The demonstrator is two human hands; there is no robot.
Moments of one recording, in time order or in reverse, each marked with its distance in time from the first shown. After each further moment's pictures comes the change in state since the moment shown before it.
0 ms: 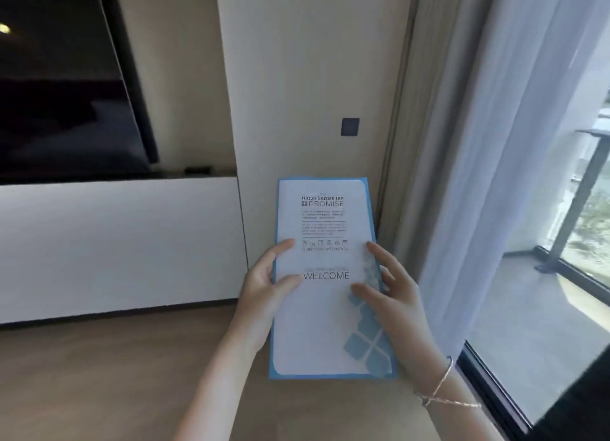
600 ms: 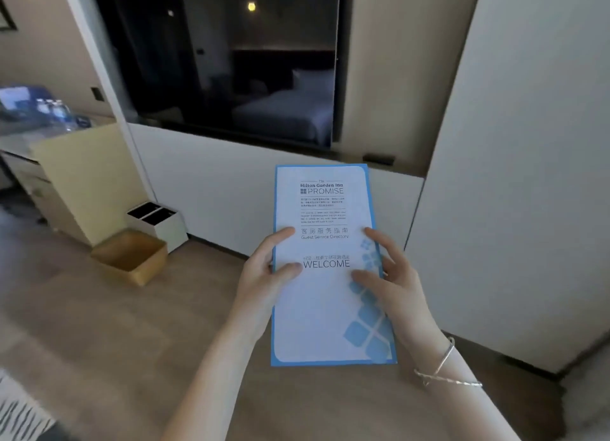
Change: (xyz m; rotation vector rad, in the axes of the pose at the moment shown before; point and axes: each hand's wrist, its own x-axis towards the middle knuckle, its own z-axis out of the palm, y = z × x) left_hand 0.114 0.033 -0.328 0.154 0.624 0.083; right_hand 0.199 0.101 0.371 0.091 -0.676 0.121
